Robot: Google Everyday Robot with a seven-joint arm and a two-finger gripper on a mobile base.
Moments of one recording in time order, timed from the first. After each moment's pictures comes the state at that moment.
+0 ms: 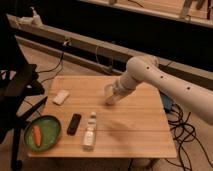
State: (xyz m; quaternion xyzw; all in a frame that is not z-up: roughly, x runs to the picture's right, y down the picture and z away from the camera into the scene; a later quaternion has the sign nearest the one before) arm 0.051 0.045 0.733 -0.34 0.02 0.65 0.68
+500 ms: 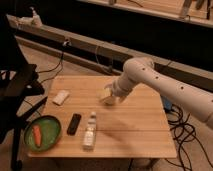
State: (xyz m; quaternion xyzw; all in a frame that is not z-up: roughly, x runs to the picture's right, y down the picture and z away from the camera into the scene) arm 0.033 0.073 0.763 -0.36 0.04 0.64 0.67
